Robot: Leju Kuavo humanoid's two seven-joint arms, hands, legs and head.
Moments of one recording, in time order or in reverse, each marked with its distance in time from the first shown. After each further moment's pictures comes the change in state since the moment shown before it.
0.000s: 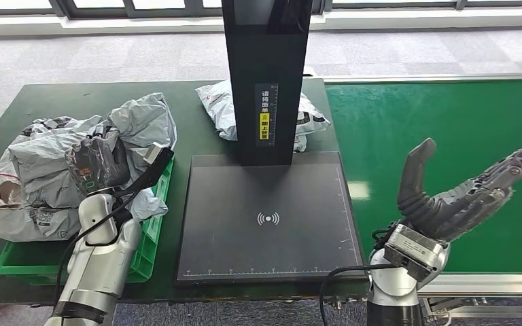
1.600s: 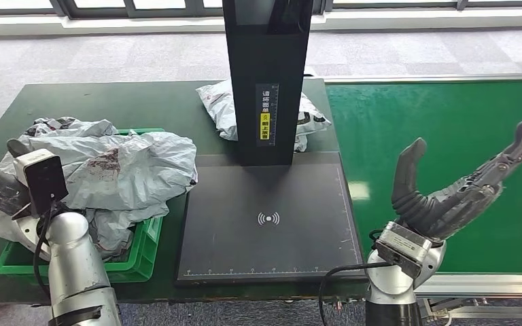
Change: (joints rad) left arm -0.023 -0.252 0.494 -0.341 0.770 0.000 -0.822; right arm -0.003 0.000 0.000 0.022 0.021 0.000 0.000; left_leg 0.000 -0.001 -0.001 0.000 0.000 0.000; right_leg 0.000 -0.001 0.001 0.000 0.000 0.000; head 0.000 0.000
